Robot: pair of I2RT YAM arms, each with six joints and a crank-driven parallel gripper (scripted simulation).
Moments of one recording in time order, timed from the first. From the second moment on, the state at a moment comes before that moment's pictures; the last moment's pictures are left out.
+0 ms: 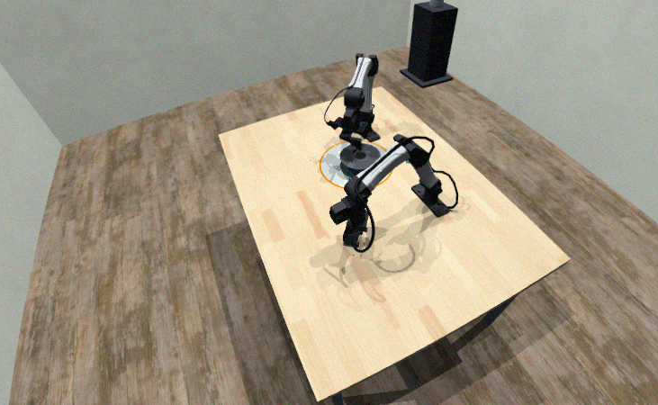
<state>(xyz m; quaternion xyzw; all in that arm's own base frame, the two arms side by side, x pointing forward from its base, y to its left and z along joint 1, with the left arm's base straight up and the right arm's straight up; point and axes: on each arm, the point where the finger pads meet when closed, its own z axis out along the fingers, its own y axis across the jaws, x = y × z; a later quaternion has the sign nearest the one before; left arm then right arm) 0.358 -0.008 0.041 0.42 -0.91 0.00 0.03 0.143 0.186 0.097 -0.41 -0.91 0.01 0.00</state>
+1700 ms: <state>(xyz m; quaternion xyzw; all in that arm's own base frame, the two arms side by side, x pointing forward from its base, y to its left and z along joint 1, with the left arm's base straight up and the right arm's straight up) 0.355 -0.008 0.035 0.42 -0.91 -0.01 0.03 0.225 0.182 0.091 0.40 -0.92 0.01 0.00</state>
